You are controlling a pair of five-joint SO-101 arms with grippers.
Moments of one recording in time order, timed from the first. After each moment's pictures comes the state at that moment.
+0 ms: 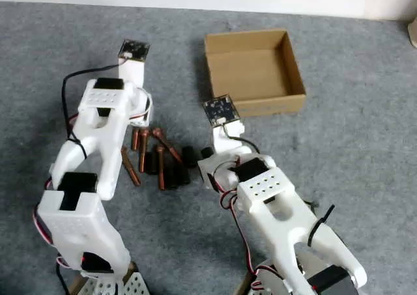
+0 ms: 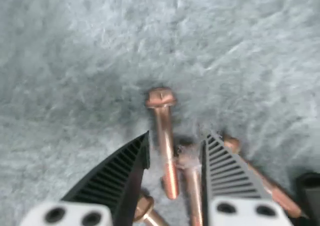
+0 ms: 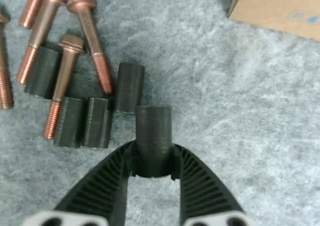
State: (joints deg) left arm -4.0 16.3 6.6 58.2 -1.8; right arm -34.7 -25.9 51.6 40.7 -3.0
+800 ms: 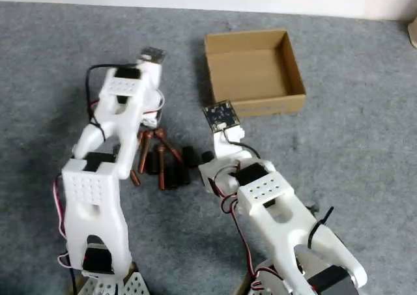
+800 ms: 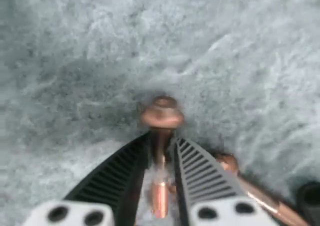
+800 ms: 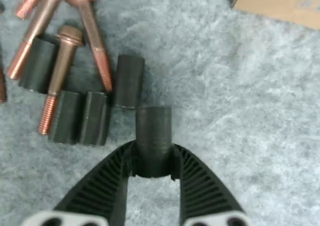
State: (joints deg) left arm -3.6 37.8 -15.3 71.4 -1.7; right arm -34.9 -26.0 55.3 37.2 -3.0
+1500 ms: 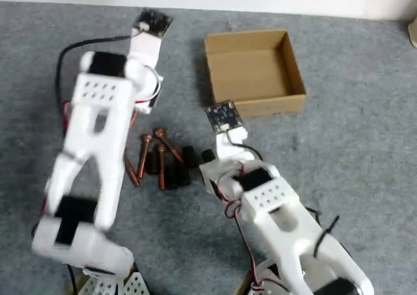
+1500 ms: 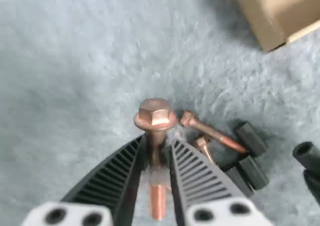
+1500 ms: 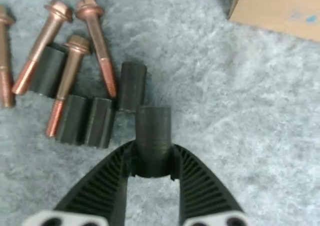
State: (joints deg) left arm 2.2 0.7 -10.7 84.7 -8.5; right arm -34.9 -34.5 59.6 37.2 -2.4
